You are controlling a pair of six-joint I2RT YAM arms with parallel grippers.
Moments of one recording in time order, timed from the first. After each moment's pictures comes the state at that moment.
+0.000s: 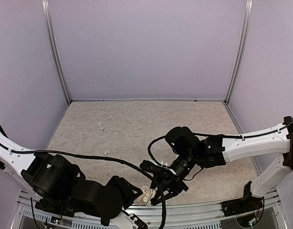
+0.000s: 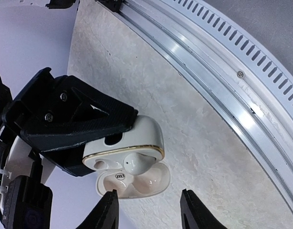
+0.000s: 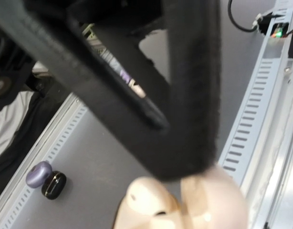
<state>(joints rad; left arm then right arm) -1.81 1.40 1.26 -0.83 -0.53 0.91 1.19 1.50 0.95 -0.13 -1.06 -0.11</state>
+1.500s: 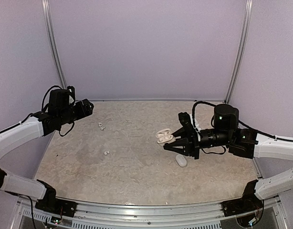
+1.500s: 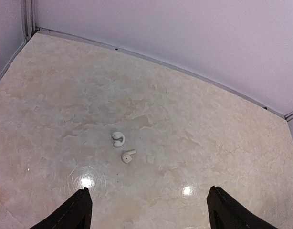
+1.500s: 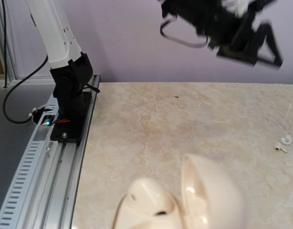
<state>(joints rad) -0.34 1.24 0.87 -0.11 -0.14 -0.50 0.90 1.12 0.75 0.16 -0.61 -0.18</state>
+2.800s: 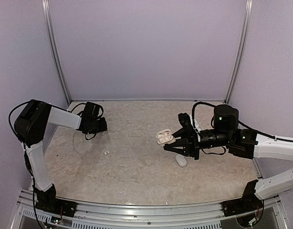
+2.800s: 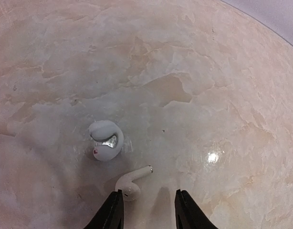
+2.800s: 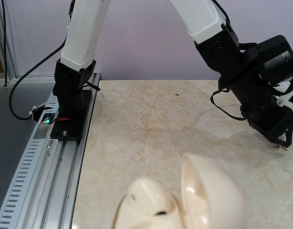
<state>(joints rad) -0.35 1.93 1.07 0.07 -0.14 -0.49 0.90 1.12 0.75 0.16 -0.61 -0.18</state>
